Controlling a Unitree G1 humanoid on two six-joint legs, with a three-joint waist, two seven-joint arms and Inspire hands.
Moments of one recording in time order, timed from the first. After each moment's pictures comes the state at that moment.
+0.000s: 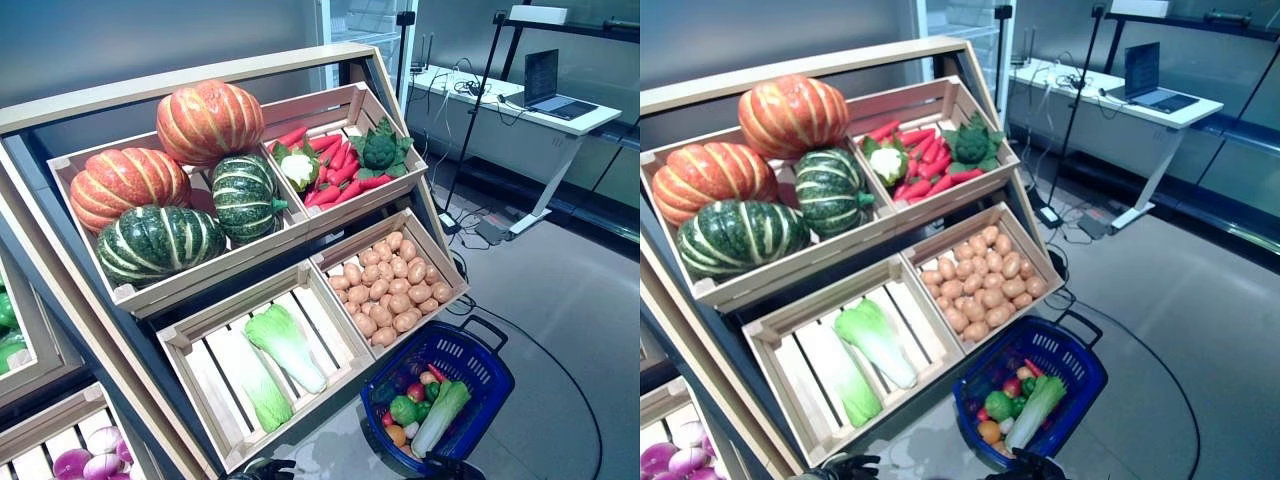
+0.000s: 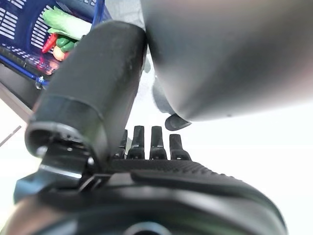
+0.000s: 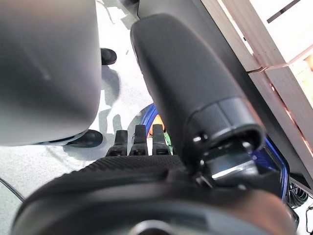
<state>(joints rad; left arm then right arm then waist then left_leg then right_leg) -0.04 0.21 -0.31 1.18 -0.05 0.08 -0.15 0.01 -0.24 0.28 1.19 0.39 -0.02 0.14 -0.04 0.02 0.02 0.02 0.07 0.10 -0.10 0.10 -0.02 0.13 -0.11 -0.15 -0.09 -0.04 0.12</state>
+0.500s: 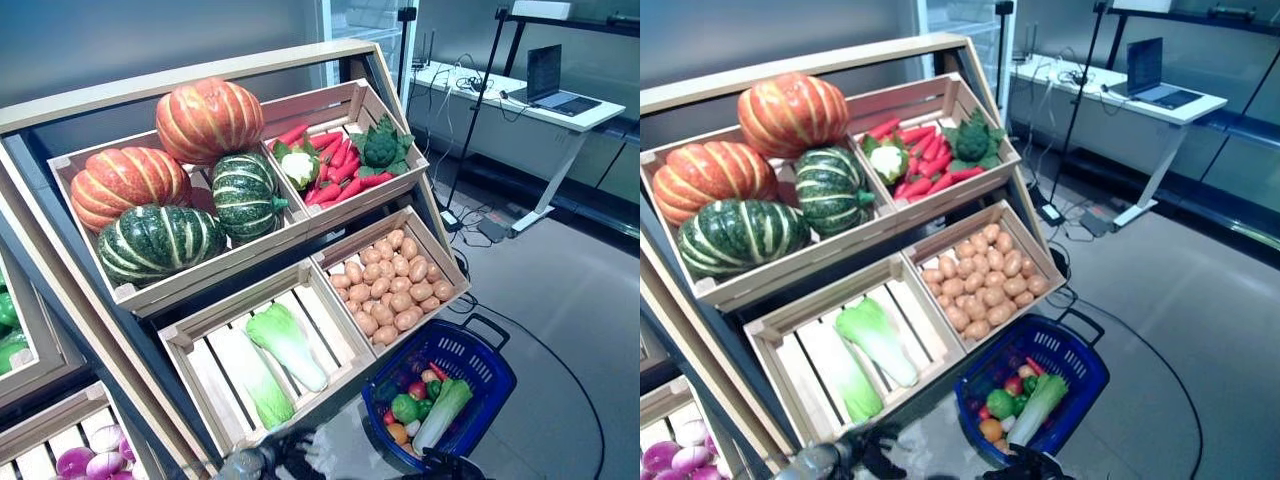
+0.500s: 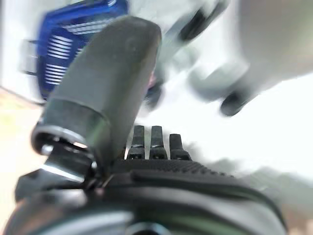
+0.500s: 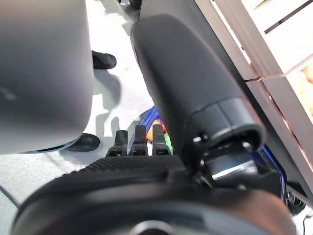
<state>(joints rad) -0.03 0.41 -0.46 0.59 0.05 0.01 -0.18 0.03 -0.27 0.30 1.08 0.40 0.01 0.14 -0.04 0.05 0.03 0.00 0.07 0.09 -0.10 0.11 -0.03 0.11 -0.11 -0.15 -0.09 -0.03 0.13</state>
